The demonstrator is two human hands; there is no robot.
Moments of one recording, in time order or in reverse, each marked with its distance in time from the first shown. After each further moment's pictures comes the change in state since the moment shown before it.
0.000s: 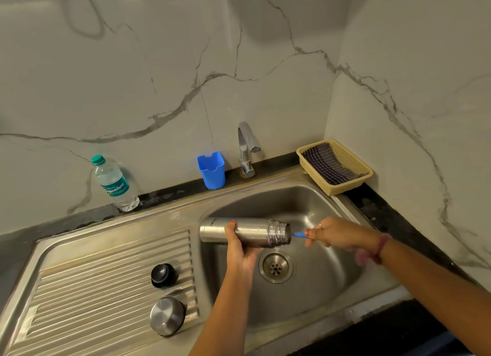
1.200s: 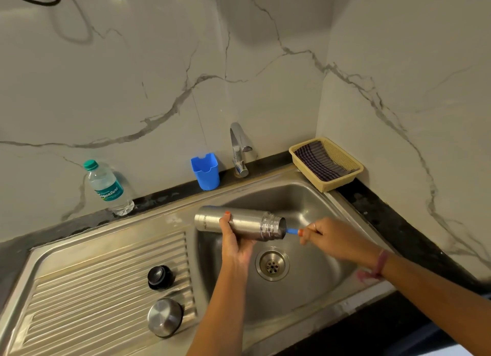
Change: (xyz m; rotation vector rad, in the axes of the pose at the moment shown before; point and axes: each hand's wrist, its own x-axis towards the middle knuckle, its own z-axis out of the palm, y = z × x) left_hand -0.011 0.003 0.012 0.052 -0.085 0.057; right_hand -0.022 0.003 0.022 -0.129 0.236 -0.142
